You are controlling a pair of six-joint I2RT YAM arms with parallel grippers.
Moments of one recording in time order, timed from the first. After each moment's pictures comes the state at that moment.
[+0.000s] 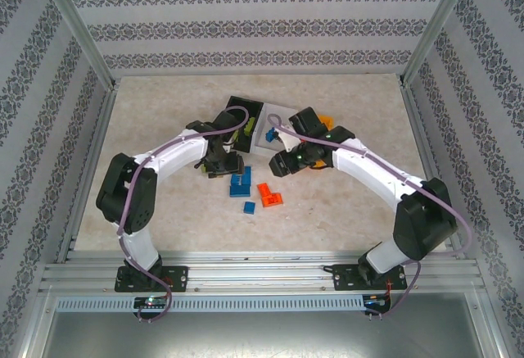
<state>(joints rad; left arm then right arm) -0.48 1.80 1.31 -0.88 0.15 -0.58 0.55 1.53 1.18 -0.72 -0.33 0.08</state>
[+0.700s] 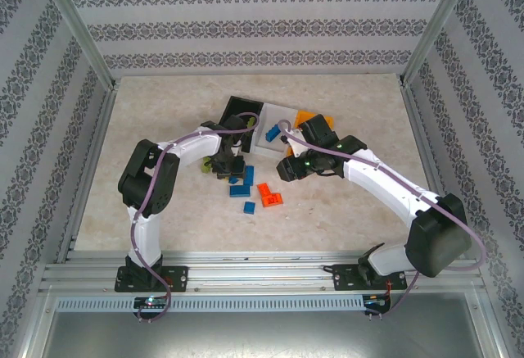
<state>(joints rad) -0.48 2.00 1.40 -0.86 0.16 -0.49 0.55 1.41 1.09 -0.70 -0.30 0.11</state>
